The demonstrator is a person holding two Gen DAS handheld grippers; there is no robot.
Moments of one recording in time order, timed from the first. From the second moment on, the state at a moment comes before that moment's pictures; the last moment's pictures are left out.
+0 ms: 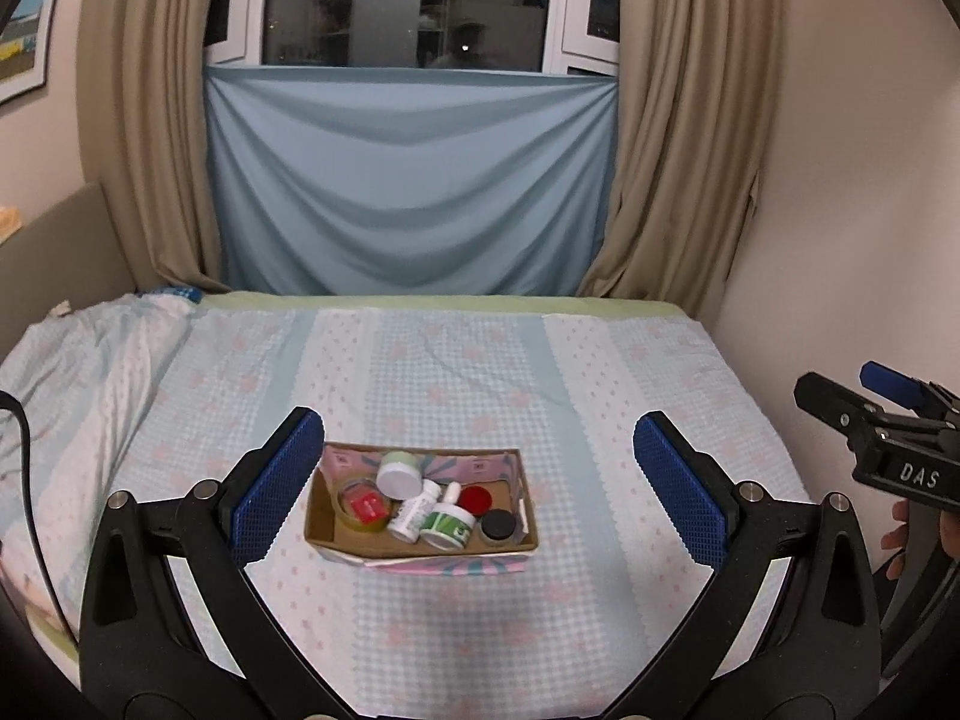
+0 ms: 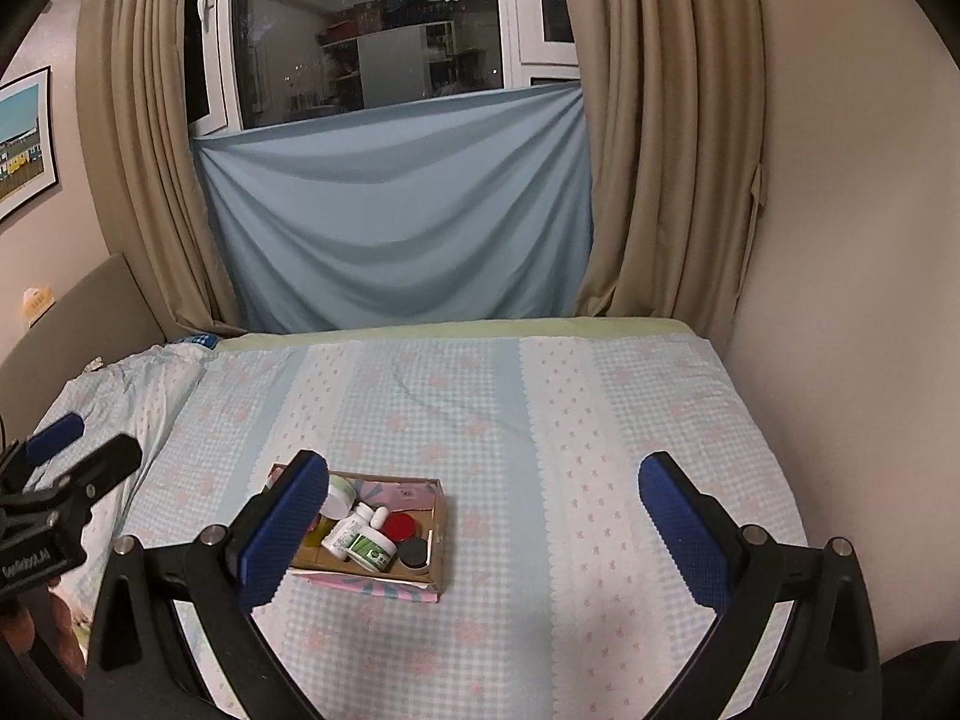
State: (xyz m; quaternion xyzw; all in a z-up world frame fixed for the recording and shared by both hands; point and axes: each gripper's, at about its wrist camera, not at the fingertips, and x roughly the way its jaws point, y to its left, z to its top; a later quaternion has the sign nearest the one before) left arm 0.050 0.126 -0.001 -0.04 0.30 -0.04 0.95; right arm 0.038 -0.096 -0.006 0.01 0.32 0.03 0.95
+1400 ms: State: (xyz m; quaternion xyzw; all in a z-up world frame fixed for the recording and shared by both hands) left arm 0.025 0.114 0.013 -0.01 0.27 -0.02 0.96; right arm 0.021 -0.094 0.003 0.01 0.30 0.03 0.95
